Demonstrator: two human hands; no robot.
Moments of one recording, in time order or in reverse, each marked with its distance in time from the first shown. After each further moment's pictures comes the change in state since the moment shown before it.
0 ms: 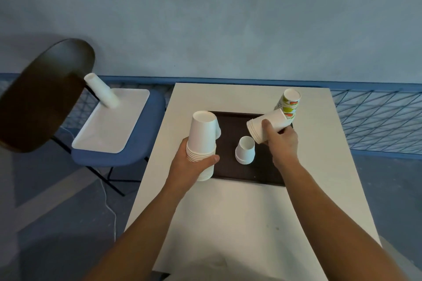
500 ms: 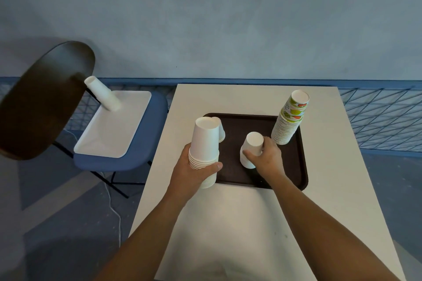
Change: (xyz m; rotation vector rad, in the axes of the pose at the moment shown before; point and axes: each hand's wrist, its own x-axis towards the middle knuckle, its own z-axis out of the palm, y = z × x) left_hand 0.012 -0.006 -0.004 0.070 -0.020 -0.008; right_hand 0.017 0.077 0.031 -0.573 -0.195 -0.288
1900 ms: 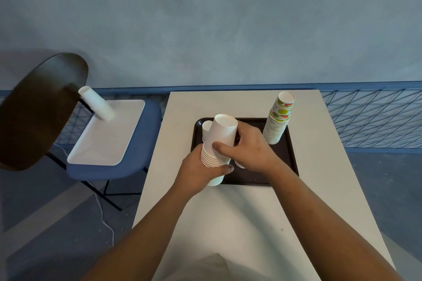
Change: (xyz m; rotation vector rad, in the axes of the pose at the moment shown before) left_hand -0.015 0.029 0.003 0.091 -0.165 0.075; right_hand -0.070 -0.145 -0.066 0.091 -0.218 -0.303
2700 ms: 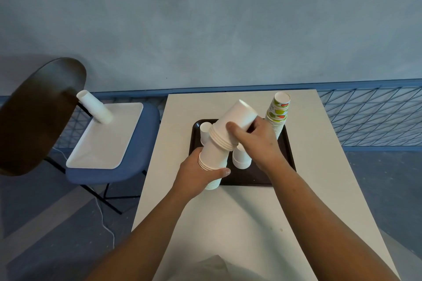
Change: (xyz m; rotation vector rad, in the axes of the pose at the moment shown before) left_hand 0.001 -0.005 0.003 0.042 -0.006 -0.024; right_hand 0.002 0.005 -0.013 0.339 0.255 0.201
